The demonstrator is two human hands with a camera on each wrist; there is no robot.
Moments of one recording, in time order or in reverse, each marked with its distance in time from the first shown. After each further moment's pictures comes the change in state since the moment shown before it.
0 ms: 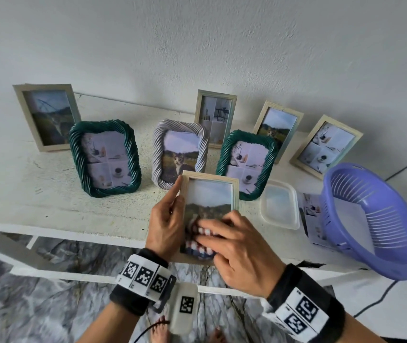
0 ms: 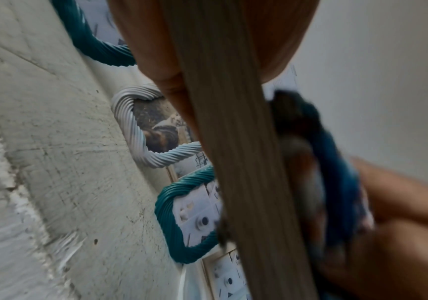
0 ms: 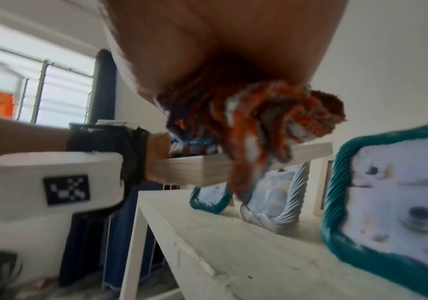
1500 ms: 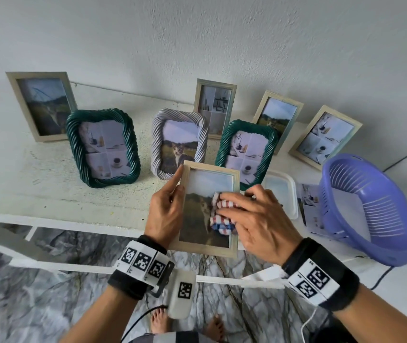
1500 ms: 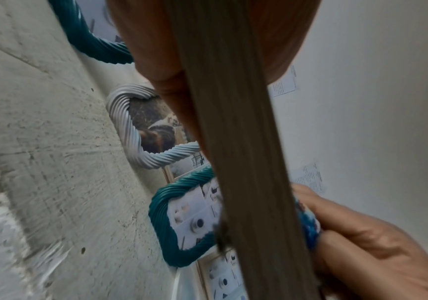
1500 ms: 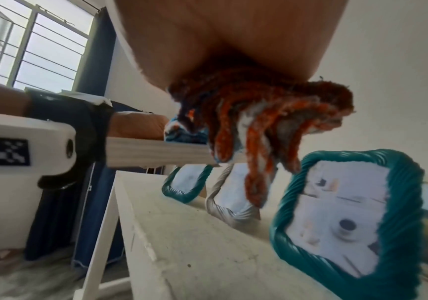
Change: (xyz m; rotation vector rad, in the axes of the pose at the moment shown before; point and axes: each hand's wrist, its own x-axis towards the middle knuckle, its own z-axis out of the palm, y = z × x) left_hand 0.000 0.004 -0.005 0.111 -0.010 -0.063; right_hand -0.003 0.035 -0.013 -0.081 0.054 0.066
